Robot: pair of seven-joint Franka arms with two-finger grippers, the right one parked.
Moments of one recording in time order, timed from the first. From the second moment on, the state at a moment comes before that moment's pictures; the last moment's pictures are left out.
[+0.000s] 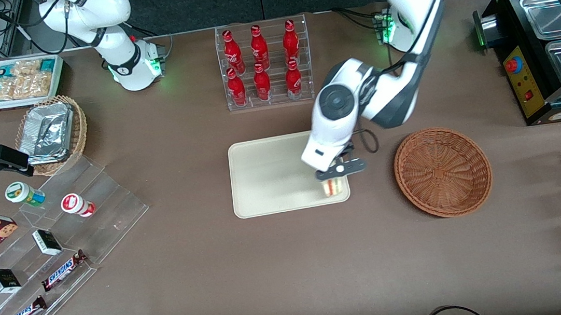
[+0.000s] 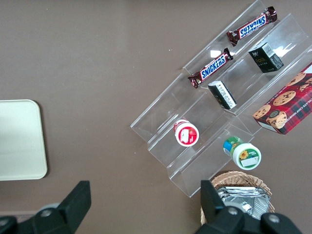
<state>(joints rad) -0.57 0.51 -0.13 -1.66 0.01 2.11 -0.81</state>
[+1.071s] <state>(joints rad) -0.64 0.74 -0.19 -1.46 0.00 2.08 -0.83</state>
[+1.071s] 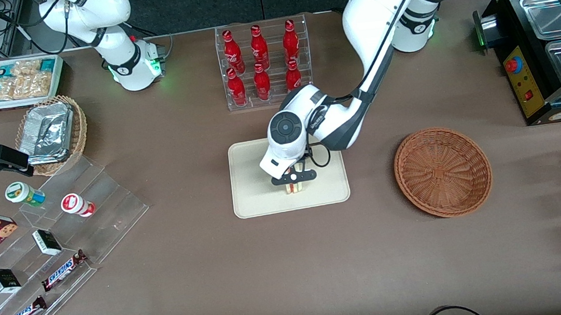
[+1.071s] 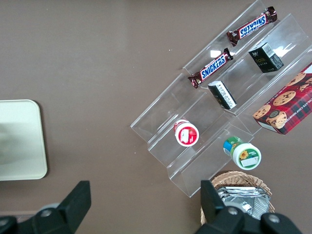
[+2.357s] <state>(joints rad) -0.53 0.69 -0.15 -1.37 0.01 1.95 -0.59</state>
